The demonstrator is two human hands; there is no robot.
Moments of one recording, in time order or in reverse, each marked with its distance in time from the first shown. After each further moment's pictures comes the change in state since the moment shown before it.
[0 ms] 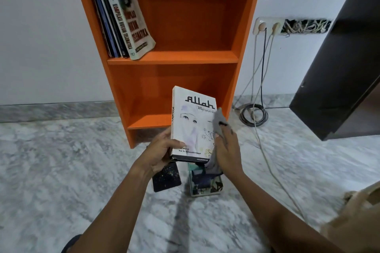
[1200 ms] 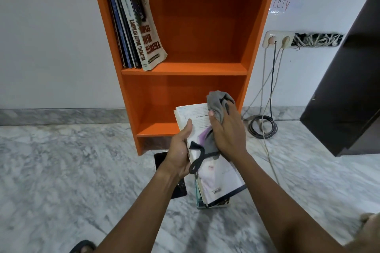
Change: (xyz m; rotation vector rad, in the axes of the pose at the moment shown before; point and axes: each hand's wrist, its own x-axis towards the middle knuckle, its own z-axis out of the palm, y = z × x) left_hand 0.001 0.021 0.061 -0.565 -0.089 0.112; right_hand 0.049 -0.085 0.001 -0.315 0.028 -0.280
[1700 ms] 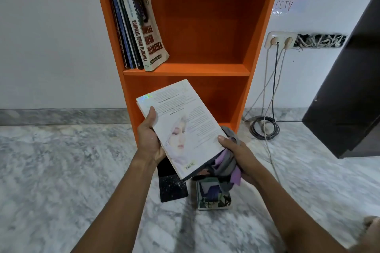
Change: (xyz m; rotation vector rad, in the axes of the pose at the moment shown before) left_hand -0.001 0.062 -0.029 -0.010 0.104 0.253; right_hand -0.040 0.022 -0.027 0.989 -0.447 0.479
